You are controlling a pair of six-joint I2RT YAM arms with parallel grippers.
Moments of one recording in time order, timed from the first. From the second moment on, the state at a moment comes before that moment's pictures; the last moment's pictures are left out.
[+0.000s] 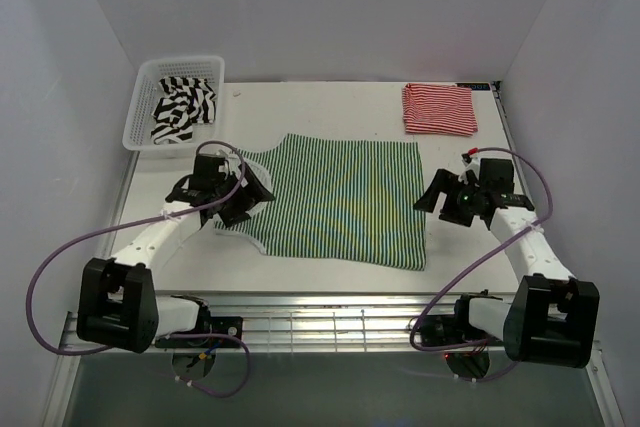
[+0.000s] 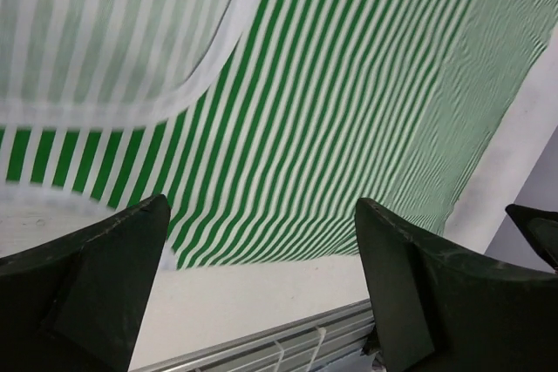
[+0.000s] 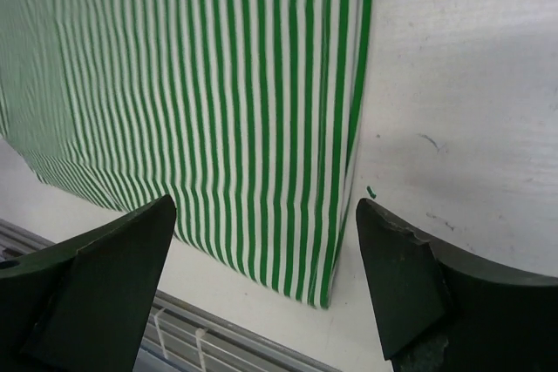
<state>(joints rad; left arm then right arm) -0.20 1.30 0.71 -0.32 0.27 -0.78 -0.07 1.18 0.66 -0.47 -0.48 0.28</state>
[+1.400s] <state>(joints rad) -0.17 2.08 1.50 -0.37 0.18 -0.67 0.10 2.14 1.62 -0.46 -0.38 0.20</state>
